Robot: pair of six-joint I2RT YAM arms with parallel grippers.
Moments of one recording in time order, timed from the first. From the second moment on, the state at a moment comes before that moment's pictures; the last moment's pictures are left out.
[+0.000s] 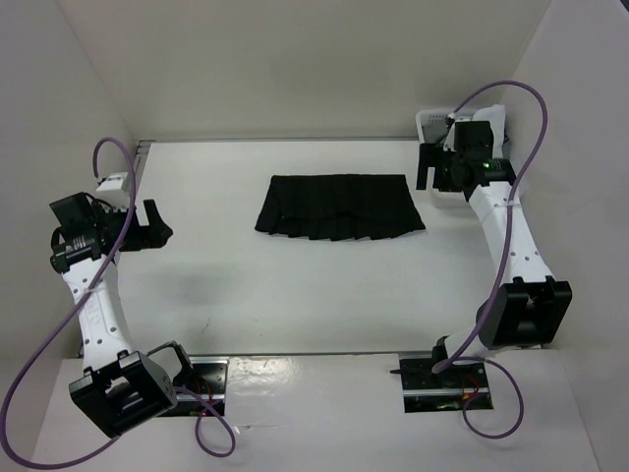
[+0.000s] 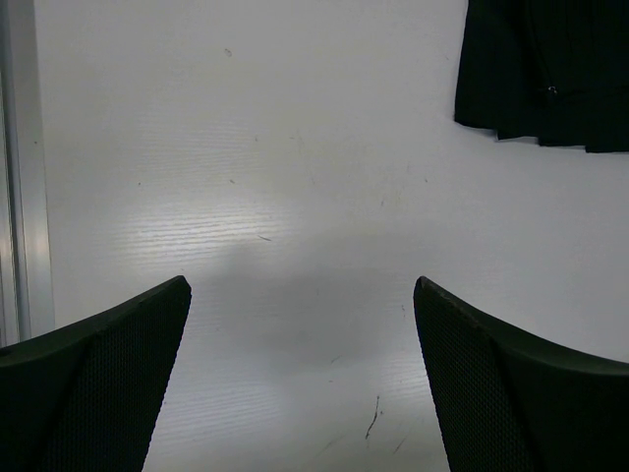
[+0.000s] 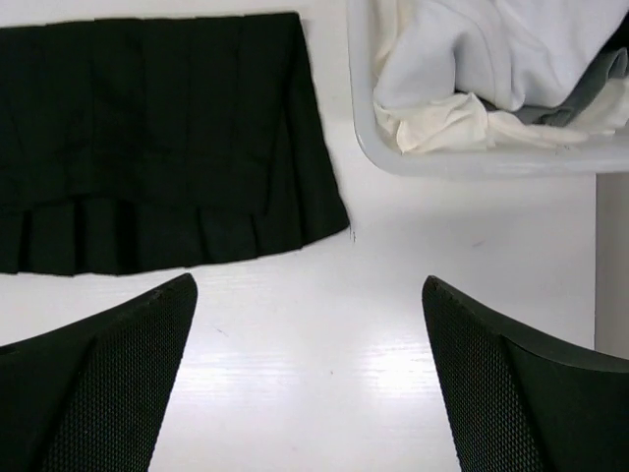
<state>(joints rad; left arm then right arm) 0.54 1.05 1.04 -0.74 0.55 0.23 0.03 1.48 1.49 -0.74 0.07 0.07</state>
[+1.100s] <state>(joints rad) 0.54 1.03 1.02 -0.73 0.50 0.23 -0.08 1.28 1.49 -0.72 0.09 -0.12</state>
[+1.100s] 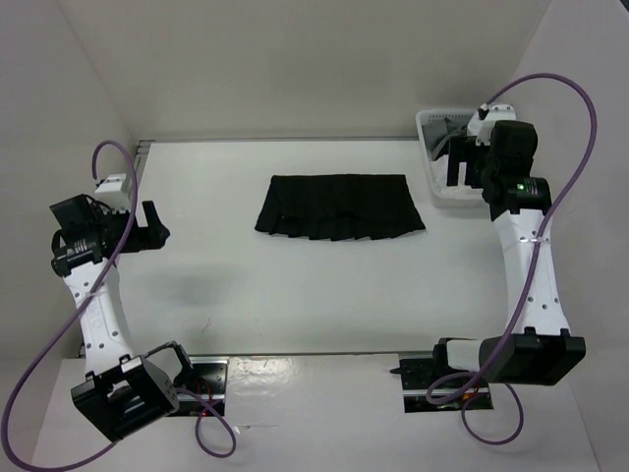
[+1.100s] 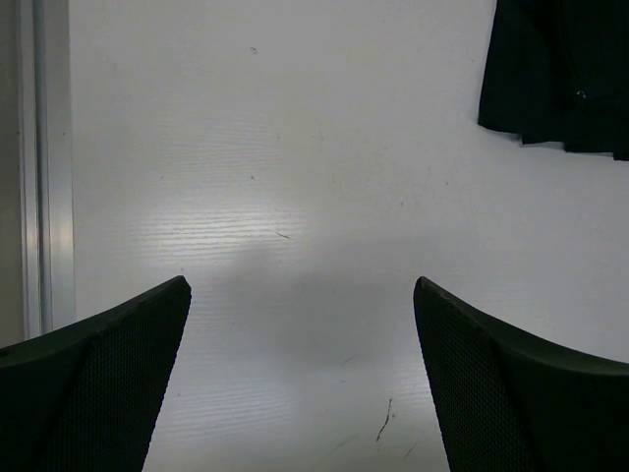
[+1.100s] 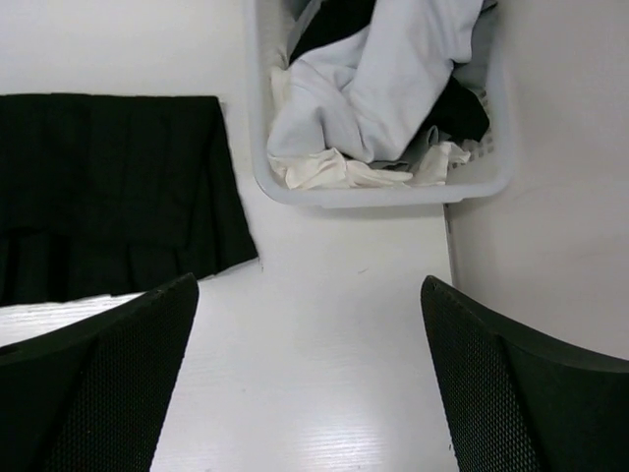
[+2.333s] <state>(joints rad) 0.54 1.07 1.02 -0.71 0.44 0.23 0.59 1.71 1.37 -0.55 0.28 -0.44</state>
